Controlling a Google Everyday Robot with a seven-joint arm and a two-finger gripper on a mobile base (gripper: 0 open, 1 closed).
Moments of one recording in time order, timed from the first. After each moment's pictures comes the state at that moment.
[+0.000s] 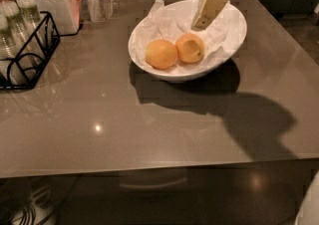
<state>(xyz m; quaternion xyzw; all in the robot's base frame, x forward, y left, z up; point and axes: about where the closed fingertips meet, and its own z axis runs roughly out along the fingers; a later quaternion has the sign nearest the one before) 0.611 -0.101 1.013 -0.71 0.66 0.01 0.25</state>
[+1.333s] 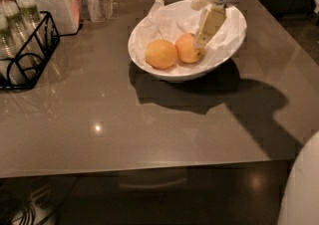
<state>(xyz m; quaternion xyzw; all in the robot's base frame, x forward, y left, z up) 0.641 -0.116 0.958 -0.68 0.70 0.04 0.24</state>
